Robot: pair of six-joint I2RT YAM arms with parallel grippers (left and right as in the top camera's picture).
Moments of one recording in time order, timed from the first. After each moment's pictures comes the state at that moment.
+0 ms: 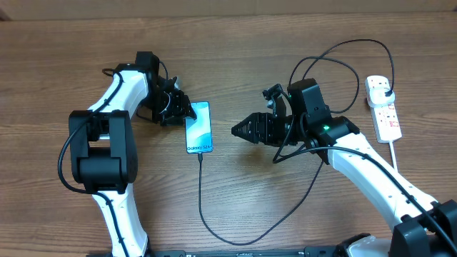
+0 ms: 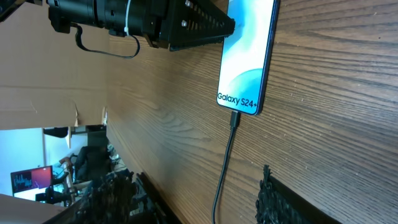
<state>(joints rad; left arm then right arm) -0.04 2.18 1.55 -0.96 0.51 -0.17 0.40 1.50 0.97 -0.37 -0.74 0.57</state>
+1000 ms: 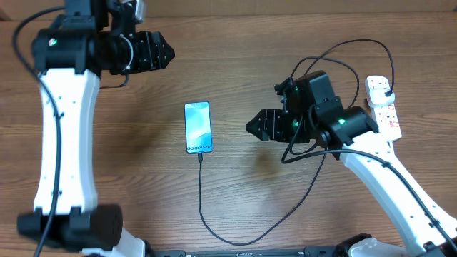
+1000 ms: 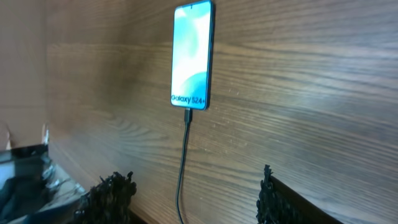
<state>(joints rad) -0.01 1.73 2.02 -1.26 0.44 -0.17 0.40 1.42 1.17 -0.78 -0.48 0.48</state>
